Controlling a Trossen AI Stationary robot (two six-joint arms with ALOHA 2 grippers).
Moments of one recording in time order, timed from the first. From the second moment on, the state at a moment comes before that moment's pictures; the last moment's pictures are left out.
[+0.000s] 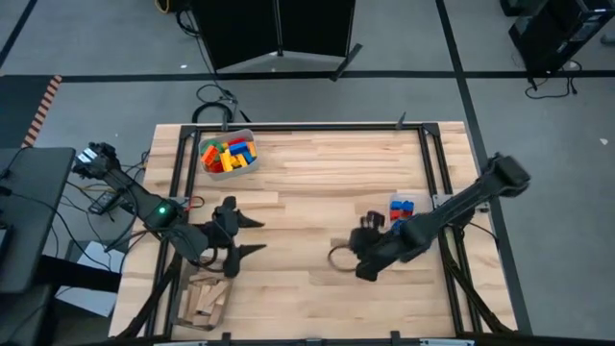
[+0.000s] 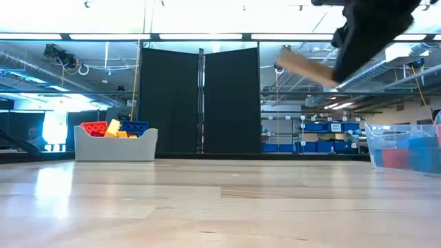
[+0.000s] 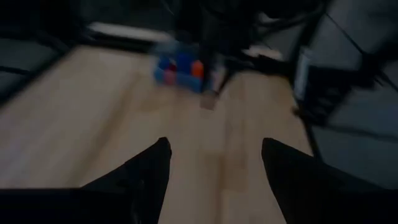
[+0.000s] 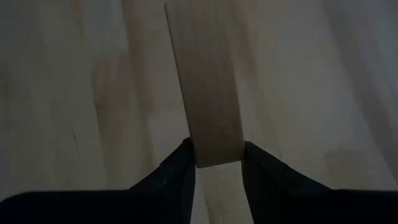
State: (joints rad) left arm -0.64 1.09 0.94 -0.33 -0.66 -0.46; right arm 0.51 1.57 1.12 -0.75 0.37 0.67
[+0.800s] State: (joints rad) left arm -0.31 1.47 0.96 0.49 -0.89 -0.37; right arm 0.24 1.28 0.86 0.05 0.61 0.04
